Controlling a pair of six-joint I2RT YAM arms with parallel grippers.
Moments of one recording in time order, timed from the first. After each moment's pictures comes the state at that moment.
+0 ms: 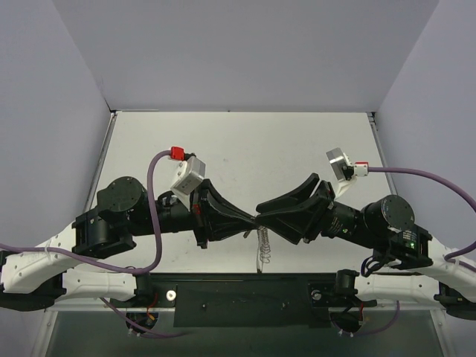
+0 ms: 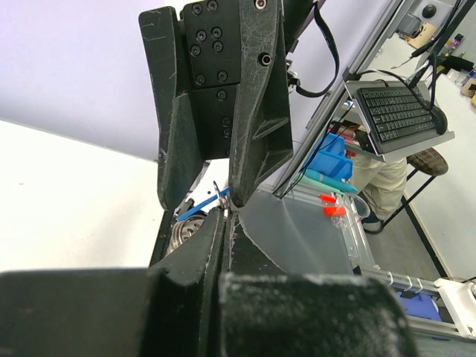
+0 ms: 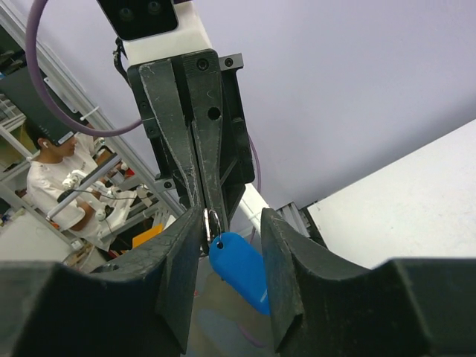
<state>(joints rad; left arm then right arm) -1.32 0.97 1.41 -0.31 0.18 -0.41 1.28 0.78 1.15 -0.10 -0.01 0.55</state>
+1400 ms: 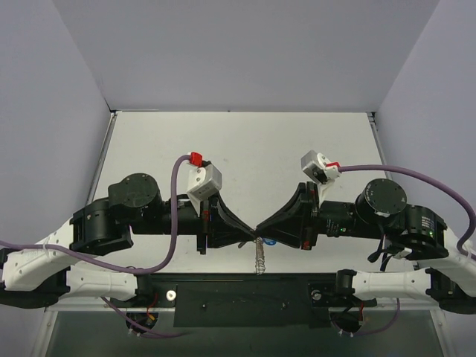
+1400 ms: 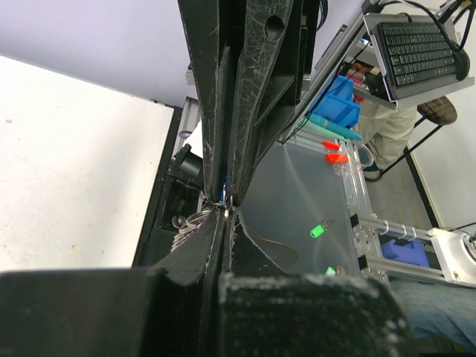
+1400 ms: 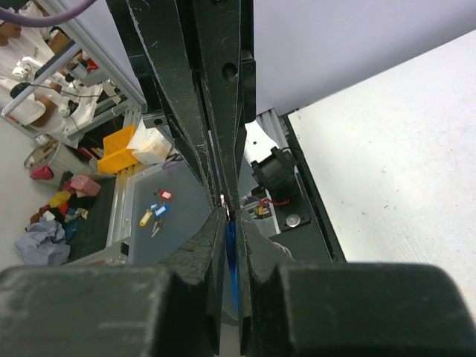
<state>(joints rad) -1.32 1.01 1.51 -0.54 0.21 -0.39 1.28 0.90 1.43 -0.56 -0.15 0.43</state>
